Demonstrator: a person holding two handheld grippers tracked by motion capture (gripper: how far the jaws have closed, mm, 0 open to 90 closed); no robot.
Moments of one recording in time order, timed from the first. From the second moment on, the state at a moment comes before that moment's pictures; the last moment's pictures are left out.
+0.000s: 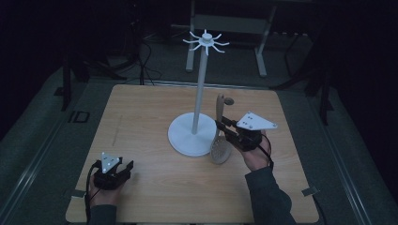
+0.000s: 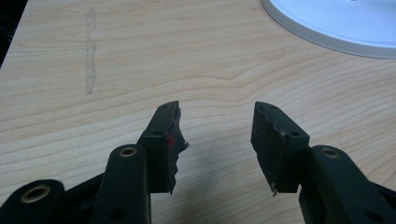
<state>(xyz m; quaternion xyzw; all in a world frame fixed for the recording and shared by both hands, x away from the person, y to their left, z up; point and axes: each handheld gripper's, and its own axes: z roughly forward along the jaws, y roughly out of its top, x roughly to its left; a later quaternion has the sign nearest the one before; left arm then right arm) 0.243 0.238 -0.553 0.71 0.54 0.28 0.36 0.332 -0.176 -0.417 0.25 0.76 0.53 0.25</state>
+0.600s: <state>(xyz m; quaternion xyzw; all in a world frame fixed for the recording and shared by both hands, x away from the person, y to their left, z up) 0.242 0.239 -0.552 0.70 0.54 0.28 0.36 0.336 -0.174 -0.399 0.25 0.76 0.54 0.26</state>
